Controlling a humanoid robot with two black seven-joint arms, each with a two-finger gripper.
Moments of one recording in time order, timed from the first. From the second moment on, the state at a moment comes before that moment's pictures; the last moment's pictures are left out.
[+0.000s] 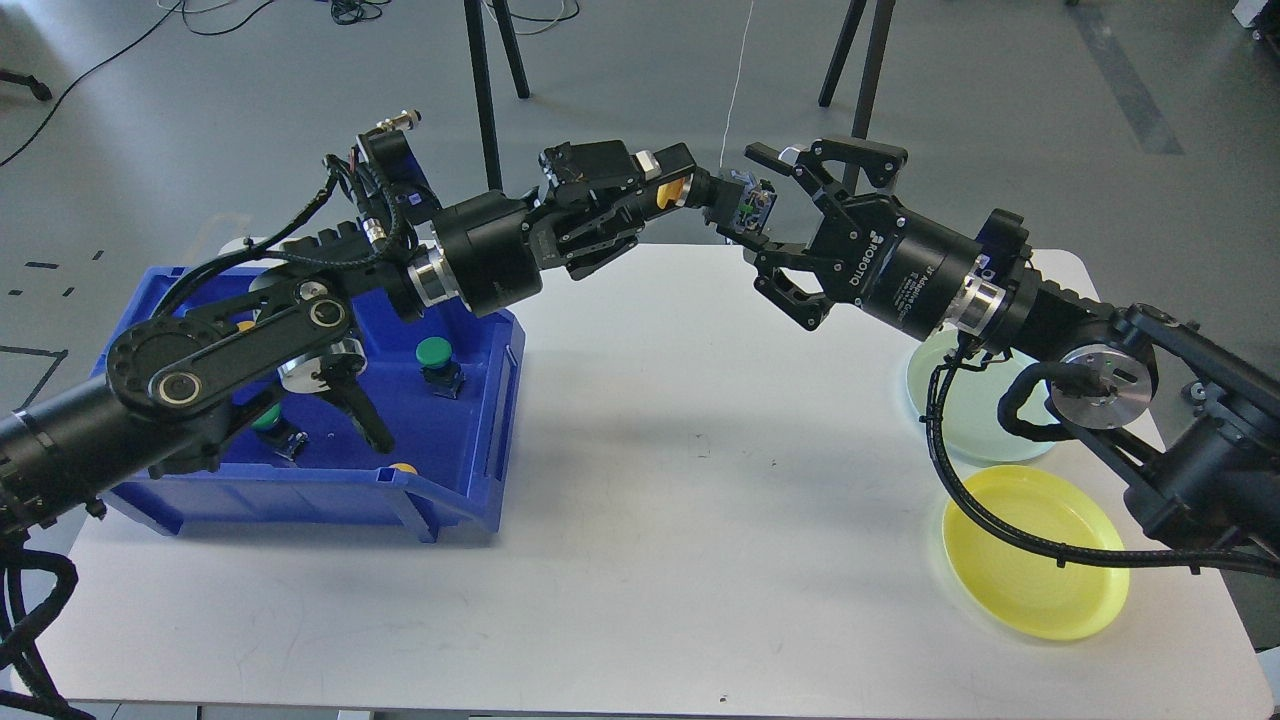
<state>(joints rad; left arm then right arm) -0.94 0.41 -0.40 -1.17 0.72 -0.39 -0.49 0.70 -0.48 0.72 1.30 -0.14 0.49 0.02</state>
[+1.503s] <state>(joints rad) -0.93 0.41 -0.40 -1.17 0.72 -0.38 -0.49 0.70 -0.49 0.70 1.31 -0.12 0.49 0.03</state>
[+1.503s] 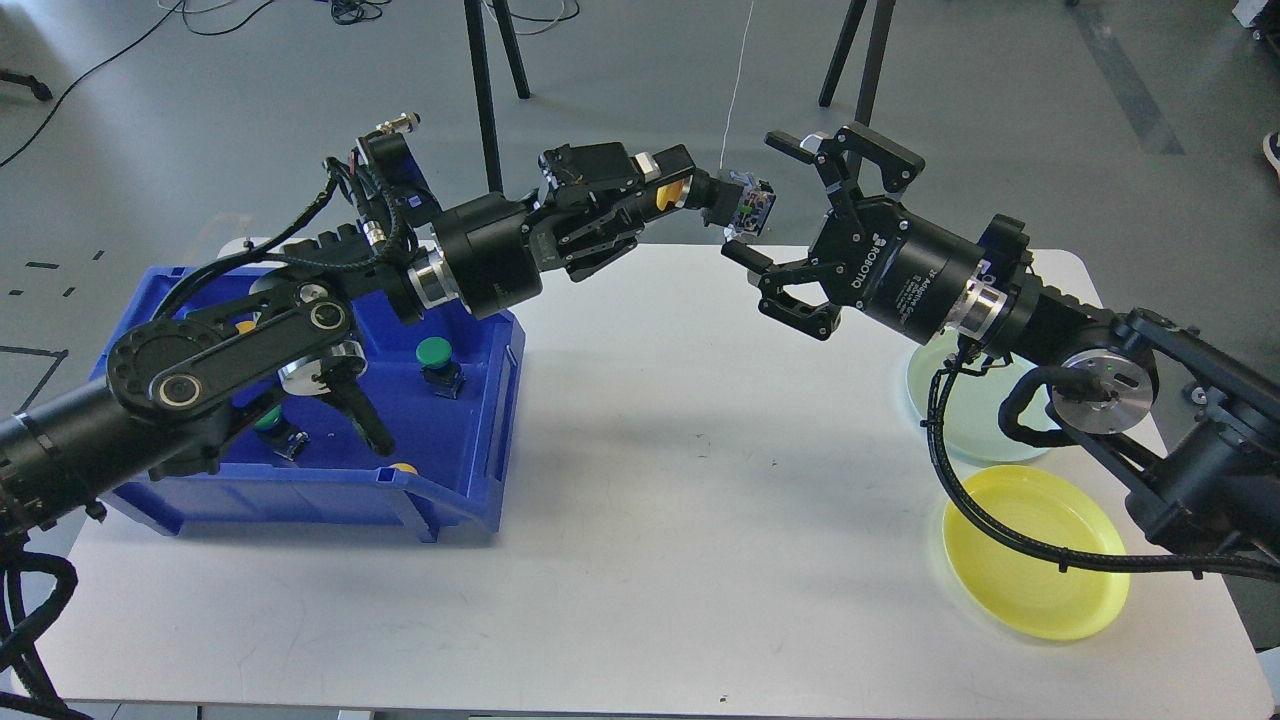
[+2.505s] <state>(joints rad) -0.93 0.41 -0.40 -1.17 0.69 -0.37 -0.49 0.77 -0.50 0.62 1.30 -0.10 0.49 0.03</state>
